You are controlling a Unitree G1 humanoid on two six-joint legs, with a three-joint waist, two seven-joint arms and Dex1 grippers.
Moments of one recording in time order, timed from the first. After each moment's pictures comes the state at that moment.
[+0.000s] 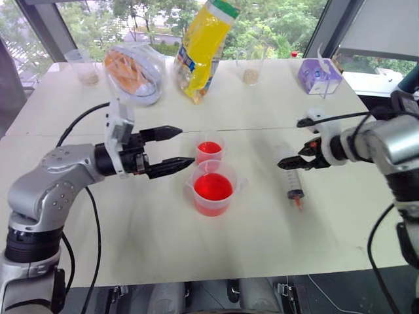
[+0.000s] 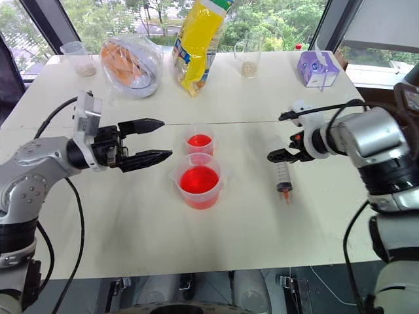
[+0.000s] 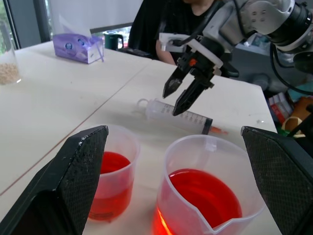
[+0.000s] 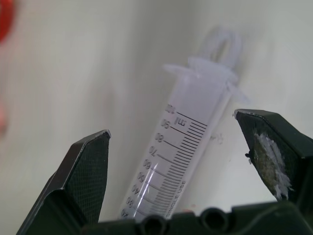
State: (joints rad) left arm -0.42 0.71 0.14 -0.37 -0.84 0.71 -0.92; right arm -0.92 -0.90 0.34 0.15 0.45 1.38 0.73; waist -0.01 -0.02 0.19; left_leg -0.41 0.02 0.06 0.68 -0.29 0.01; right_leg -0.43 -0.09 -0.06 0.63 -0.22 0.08
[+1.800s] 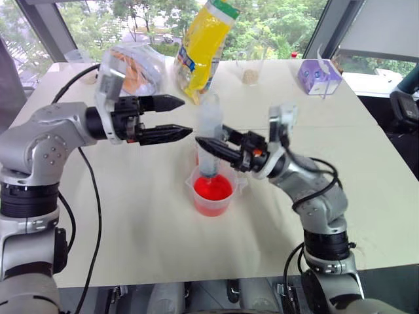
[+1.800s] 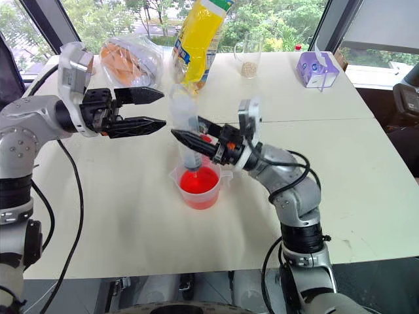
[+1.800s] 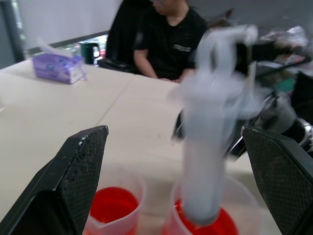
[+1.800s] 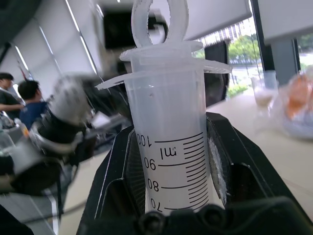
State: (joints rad) left arm -0.77 0.77 0.09 -0.13 -0.87 0.83 -1.11; right arm -0.44 -0.21 0.05 -0.32 0.56 0.49 0.83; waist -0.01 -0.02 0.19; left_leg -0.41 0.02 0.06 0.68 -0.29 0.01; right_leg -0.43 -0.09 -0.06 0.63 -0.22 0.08
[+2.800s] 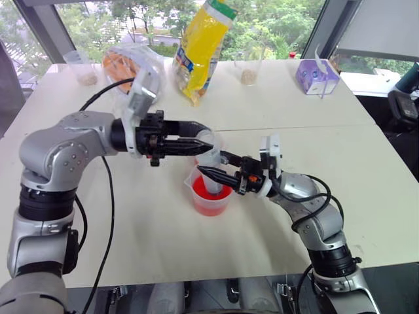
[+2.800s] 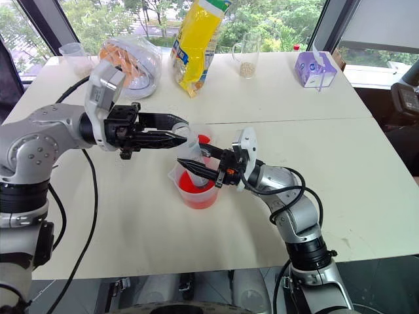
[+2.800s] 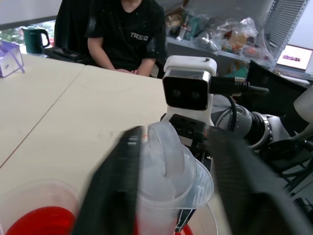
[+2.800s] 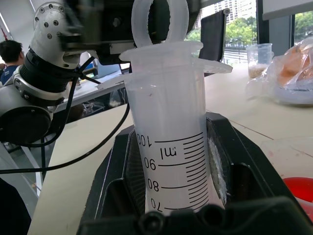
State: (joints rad) left arm -0.76 0.70 0.01 -0.21 -0.88 0.89 -1.11; right arm -0.33 -0.29 0.14 -0.31 0.49 0.34 0.87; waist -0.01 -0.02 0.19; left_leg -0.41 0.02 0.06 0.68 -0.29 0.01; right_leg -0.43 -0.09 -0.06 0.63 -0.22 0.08
